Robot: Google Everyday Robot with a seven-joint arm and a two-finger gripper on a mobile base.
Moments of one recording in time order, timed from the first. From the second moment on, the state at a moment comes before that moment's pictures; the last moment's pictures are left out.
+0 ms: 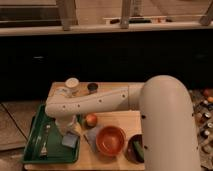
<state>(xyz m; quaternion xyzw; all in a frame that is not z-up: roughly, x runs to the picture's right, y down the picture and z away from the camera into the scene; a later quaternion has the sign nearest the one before) -0.183 0.231 0.746 -0.26 -0.26 -0.62 0.69</state>
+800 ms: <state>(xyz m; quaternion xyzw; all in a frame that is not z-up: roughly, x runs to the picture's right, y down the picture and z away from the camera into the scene) -0.213 0.212 0.731 -0.25 -0.26 -0.65 0.66</state>
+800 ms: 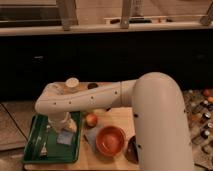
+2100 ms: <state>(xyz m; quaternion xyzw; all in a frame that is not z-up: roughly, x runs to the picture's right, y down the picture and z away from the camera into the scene) -0.280 0.217 0.754 -0.26 -0.33 -0.71 0.57</state>
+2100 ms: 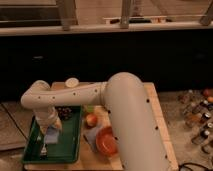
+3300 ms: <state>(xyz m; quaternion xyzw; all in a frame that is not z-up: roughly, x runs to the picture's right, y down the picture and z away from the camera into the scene) -0.279 0.188 0.744 -0.26 -0.31 -0.72 0.56</state>
